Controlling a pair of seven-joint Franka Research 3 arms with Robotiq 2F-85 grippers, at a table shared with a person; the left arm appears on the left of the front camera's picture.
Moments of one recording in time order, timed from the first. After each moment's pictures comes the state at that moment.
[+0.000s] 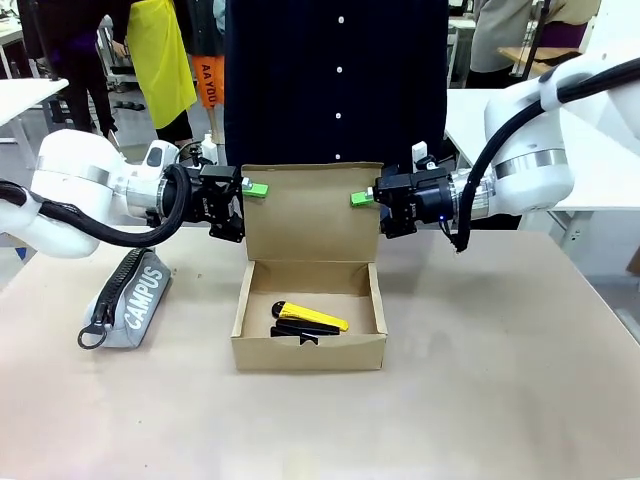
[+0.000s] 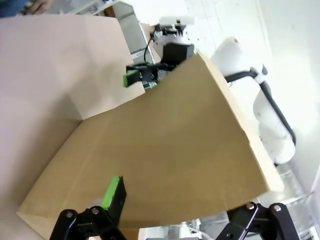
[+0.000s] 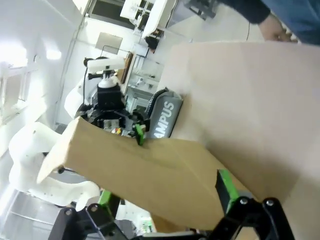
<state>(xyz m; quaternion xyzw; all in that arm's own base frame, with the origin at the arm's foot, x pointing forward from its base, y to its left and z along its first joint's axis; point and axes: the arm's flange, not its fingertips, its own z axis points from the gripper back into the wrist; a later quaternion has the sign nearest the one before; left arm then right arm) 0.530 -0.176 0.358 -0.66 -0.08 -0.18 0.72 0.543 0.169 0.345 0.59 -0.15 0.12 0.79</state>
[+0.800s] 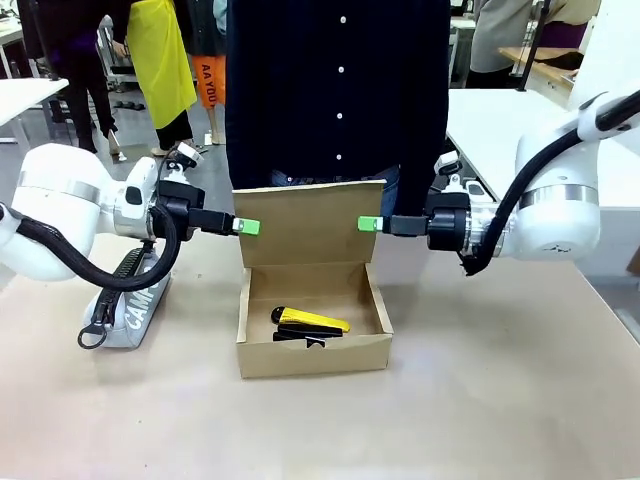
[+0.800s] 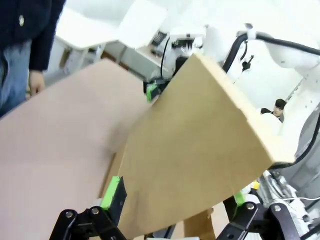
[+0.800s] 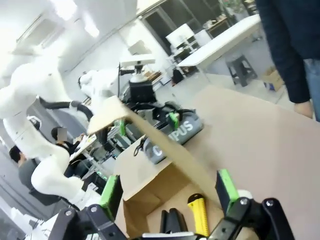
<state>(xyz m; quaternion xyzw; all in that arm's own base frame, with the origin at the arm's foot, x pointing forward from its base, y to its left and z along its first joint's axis) 0.495 -0.166 0.346 -0.58 -0.31 -0.37 0.66 0.465 0.169 0.329 0.58 -0.37 0.28 0.67</state>
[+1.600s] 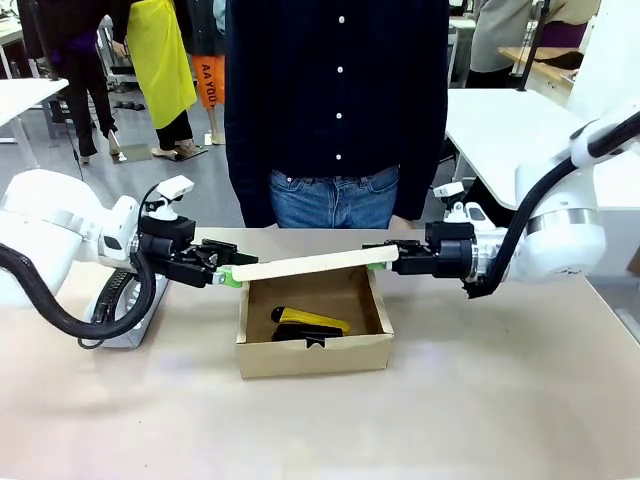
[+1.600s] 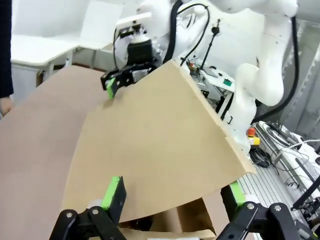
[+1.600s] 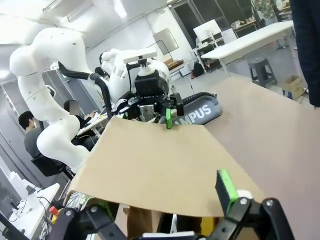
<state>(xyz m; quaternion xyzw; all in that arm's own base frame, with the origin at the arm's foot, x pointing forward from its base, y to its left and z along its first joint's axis) 0.443 -0.158 0.317 -0.56 -0.34 -0.50 0.57 0.444 0.161 0.292 0.59 -0.37 0.36 0.62</state>
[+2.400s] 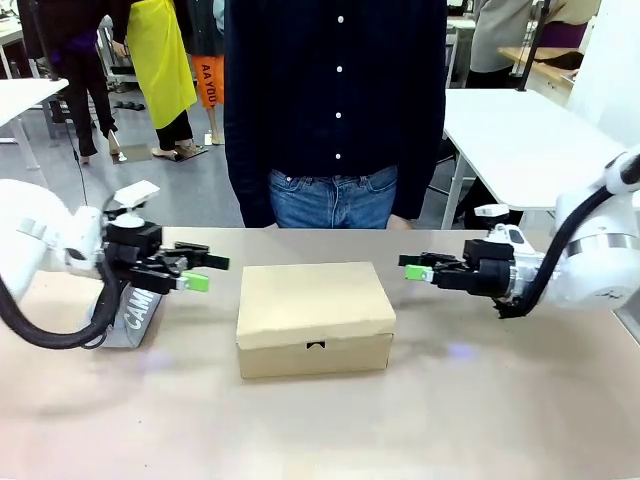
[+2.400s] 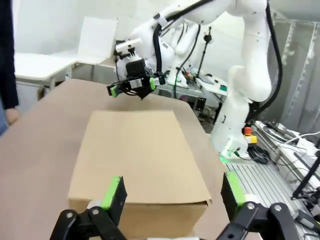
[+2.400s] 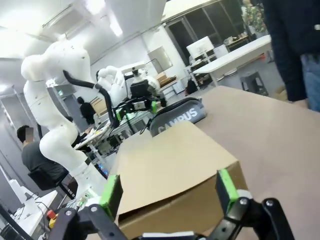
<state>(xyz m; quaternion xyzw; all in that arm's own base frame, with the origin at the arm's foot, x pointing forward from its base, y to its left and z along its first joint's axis) 0.435 -0.093 0.309 -0.56 -0.38 -0.49 0.55 0.434 0.084 0.262 0.60 -0.41 0.31 0.62</state>
